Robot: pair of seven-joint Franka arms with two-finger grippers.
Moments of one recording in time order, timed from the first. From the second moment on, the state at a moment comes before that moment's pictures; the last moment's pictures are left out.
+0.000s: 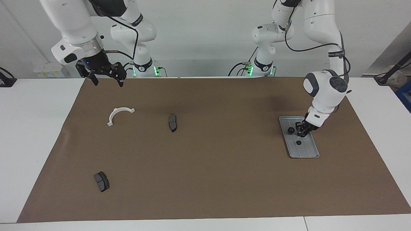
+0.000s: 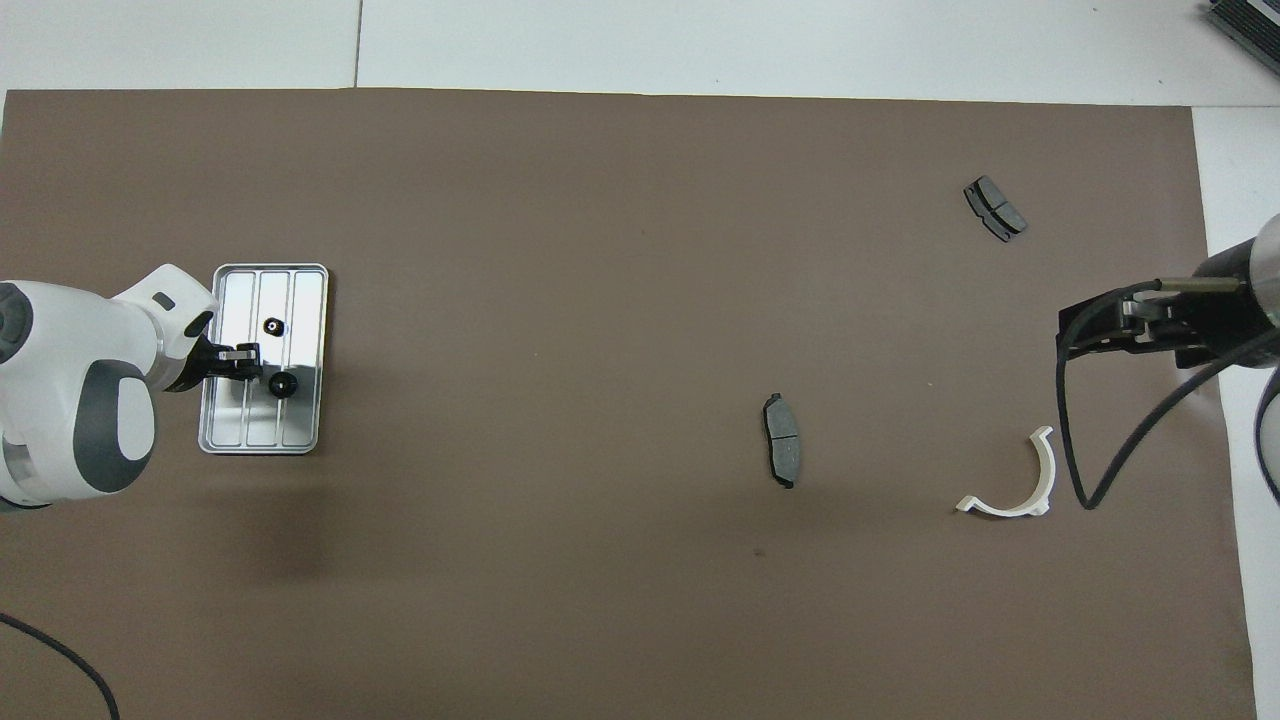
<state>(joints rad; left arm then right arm) 0.12 0.21 -0.05 -2.18 0.00 2.46 0.03 0.10 -0.01 -0.04 -1.58 -0.01 1.50 0.15</state>
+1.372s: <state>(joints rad) -0.48 0.23 -0.06 -1.98 0.00 2.28 -0.55 0.09 -0.01 -0.04 -1.58 -0.01 1.50 0.15</state>
